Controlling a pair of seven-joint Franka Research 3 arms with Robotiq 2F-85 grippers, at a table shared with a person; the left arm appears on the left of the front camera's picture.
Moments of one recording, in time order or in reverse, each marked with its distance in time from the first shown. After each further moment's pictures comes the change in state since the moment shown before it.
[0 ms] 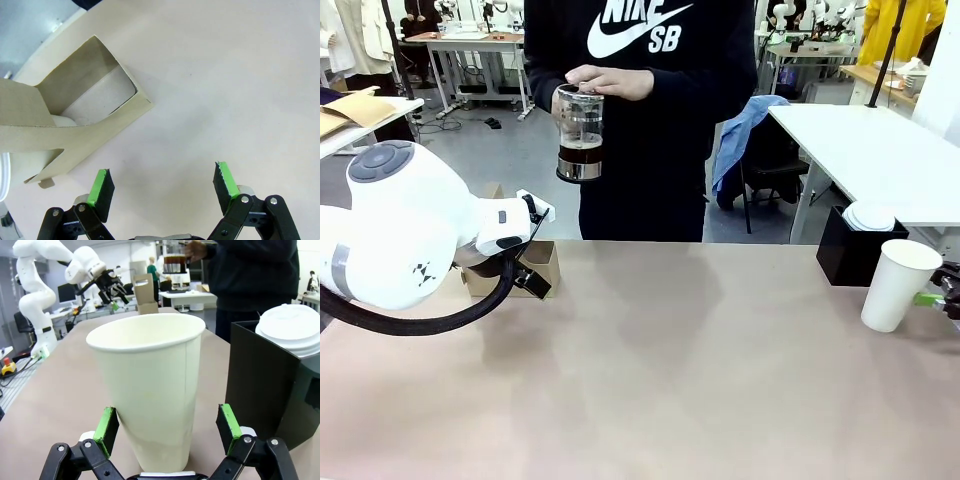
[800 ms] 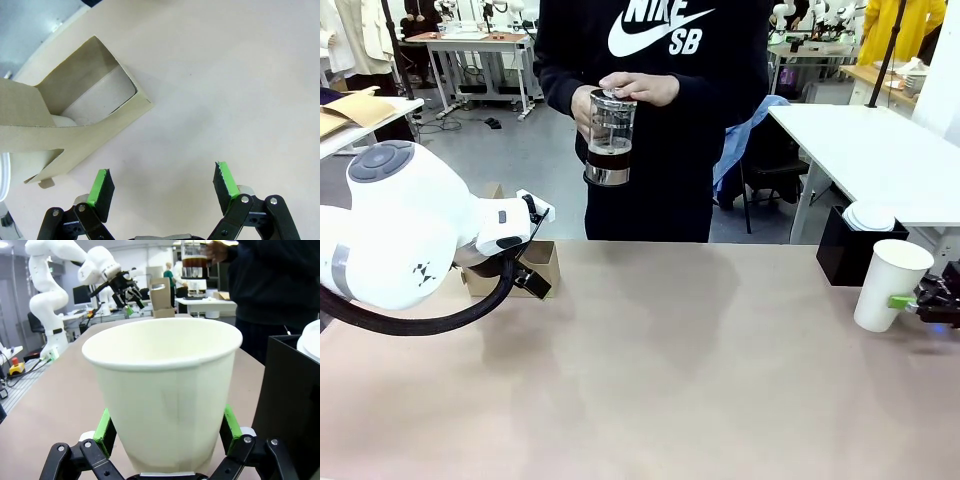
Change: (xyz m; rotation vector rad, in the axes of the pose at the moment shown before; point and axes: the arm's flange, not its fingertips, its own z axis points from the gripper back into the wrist) left arm 0.000 0.000 0.000 0.000 0.000 0.000; right arm -0.009 0.002 -0.051 0.085 -0.033 0.009
